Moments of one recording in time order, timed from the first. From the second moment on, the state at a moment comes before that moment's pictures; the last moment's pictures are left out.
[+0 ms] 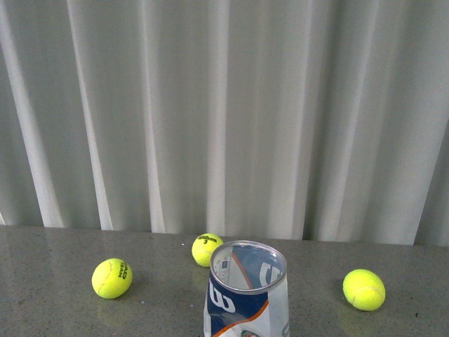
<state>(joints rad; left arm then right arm) 0.00 0.58 0.05 0.53 0.00 -0.01 0.00 0.00 0.00 0.00 0.00 0.00</state>
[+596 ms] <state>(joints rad) 0.00 0.30 0.02 0.31 0.00 0.00 0.00 0.00 0.00 0.00 0.00 0.00</state>
